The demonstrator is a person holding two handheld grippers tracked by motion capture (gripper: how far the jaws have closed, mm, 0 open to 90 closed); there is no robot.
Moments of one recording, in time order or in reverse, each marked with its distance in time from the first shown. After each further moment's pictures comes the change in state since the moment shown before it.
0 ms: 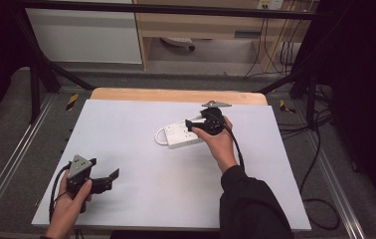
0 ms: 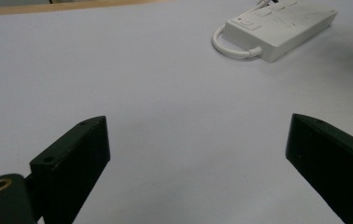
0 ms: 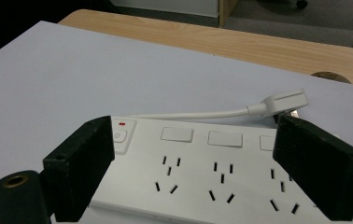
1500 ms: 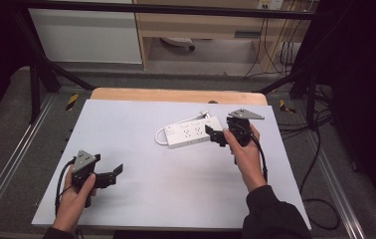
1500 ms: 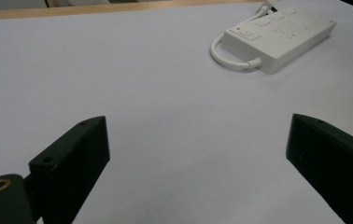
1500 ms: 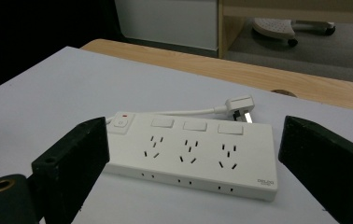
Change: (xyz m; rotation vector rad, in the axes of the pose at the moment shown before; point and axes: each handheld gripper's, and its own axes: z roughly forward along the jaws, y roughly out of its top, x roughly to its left) left arm 0.000 0.008 0.013 -0.017 -0.013 -0.016; right arm -0.027 -0.021 -0.083 -0.142 0.031 -0.038
